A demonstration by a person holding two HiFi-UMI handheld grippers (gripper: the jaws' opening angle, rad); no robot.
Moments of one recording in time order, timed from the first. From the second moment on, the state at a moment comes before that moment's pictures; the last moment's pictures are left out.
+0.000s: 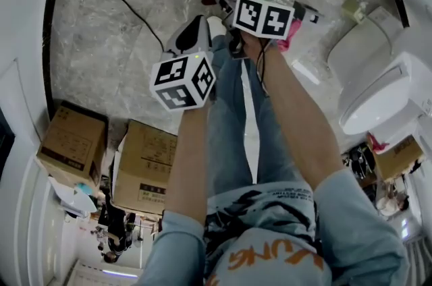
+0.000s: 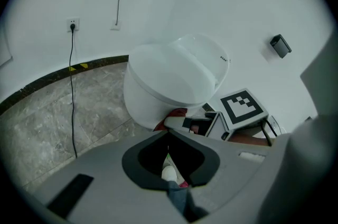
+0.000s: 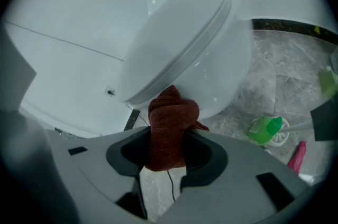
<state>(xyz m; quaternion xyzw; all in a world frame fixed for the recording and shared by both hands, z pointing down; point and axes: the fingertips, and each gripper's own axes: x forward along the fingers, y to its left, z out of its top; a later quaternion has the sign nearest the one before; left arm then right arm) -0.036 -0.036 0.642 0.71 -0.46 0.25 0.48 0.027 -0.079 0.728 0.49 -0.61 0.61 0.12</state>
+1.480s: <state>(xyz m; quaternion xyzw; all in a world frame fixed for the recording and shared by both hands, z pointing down) 0.091 -0.069 0.675 0.71 -0.43 0.29 0.48 0.281 -0.146 0.774 0.61 -0.50 0.62 0.06</state>
